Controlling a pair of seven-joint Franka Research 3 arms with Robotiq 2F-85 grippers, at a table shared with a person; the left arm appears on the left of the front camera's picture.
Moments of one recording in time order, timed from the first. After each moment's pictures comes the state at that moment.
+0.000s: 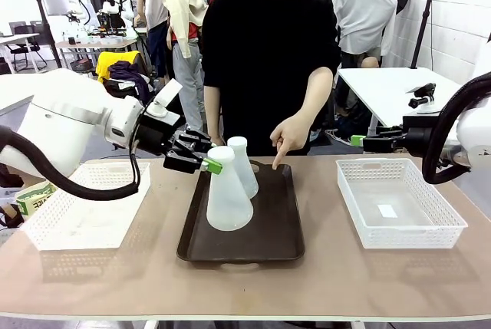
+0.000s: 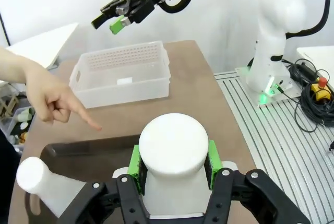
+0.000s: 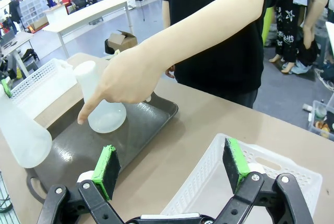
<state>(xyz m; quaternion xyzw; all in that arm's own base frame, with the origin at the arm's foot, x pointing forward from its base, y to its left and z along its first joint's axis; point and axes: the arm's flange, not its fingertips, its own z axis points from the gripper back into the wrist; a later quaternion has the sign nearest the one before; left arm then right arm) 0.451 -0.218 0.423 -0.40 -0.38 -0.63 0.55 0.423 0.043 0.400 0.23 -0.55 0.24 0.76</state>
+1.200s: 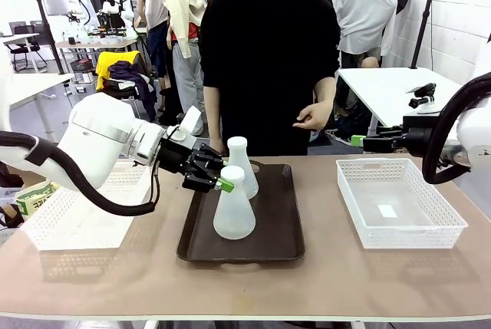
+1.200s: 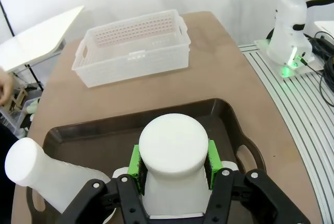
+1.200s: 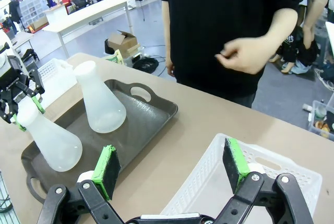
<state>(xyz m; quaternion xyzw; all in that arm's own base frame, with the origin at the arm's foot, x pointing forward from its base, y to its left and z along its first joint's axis) 0.480 -0.237 0.366 -0.36 -0.38 -0.65 0.55 0.423 0.042 0.400 0.23 -0.55 0.24 0.76</state>
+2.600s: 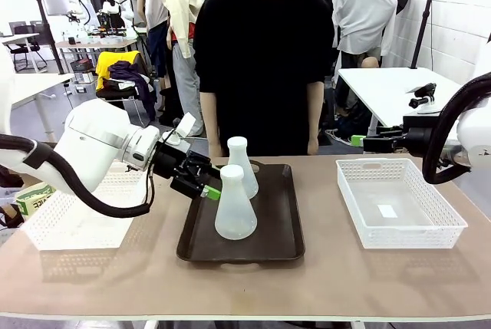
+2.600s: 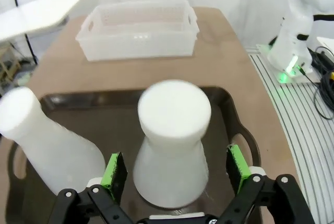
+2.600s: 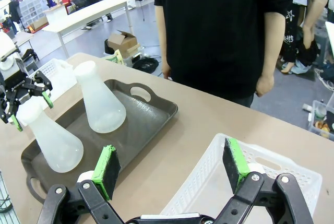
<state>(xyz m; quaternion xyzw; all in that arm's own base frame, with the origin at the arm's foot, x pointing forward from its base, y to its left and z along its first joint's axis) 0.488 -0.216 0.347 -0.38 -0.34 -0.61 0.61 0.423 0.042 0.400 0.23 -0.55 0.24 0.76</state>
